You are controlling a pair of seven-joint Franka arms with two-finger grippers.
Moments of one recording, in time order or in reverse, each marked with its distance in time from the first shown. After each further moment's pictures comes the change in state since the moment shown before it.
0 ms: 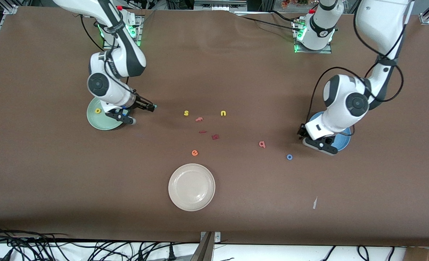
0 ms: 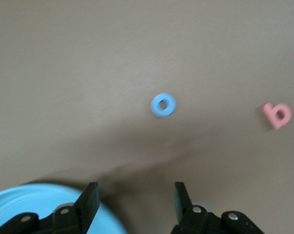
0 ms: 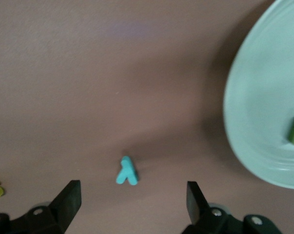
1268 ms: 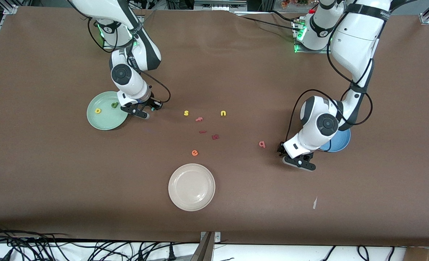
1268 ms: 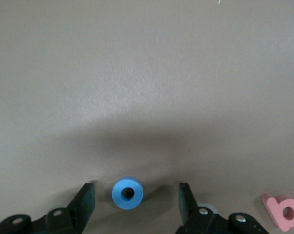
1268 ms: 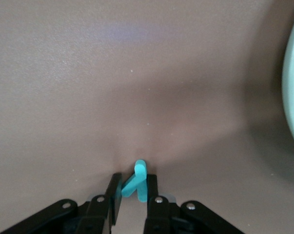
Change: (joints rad) left arm -0.091 0.239 0.032 0.219 -0.007 0.068 -0.099; right arm 0.091 0.056 0.001 -0.104 0.001 0.264 0.077
